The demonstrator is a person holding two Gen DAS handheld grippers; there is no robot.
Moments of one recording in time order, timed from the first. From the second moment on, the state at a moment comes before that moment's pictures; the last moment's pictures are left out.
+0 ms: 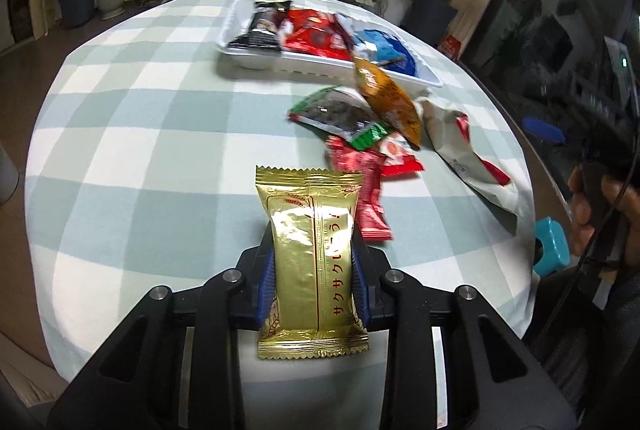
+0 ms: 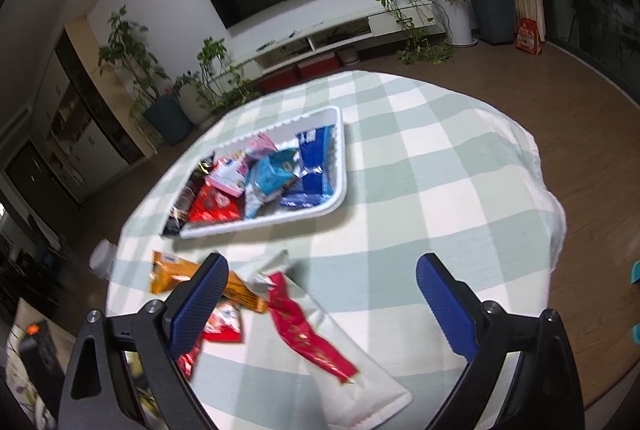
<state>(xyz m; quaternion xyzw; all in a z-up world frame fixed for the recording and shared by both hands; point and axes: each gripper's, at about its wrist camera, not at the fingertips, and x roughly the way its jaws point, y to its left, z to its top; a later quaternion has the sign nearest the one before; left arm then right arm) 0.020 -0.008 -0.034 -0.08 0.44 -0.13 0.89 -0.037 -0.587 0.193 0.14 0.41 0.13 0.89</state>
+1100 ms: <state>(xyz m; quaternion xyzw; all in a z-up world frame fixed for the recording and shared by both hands) 0.020 0.009 -0.040 -0.12 0.44 -0.13 0.88 -0.049 -0.525 0.142 -0.05 0.52 0.16 0.83</state>
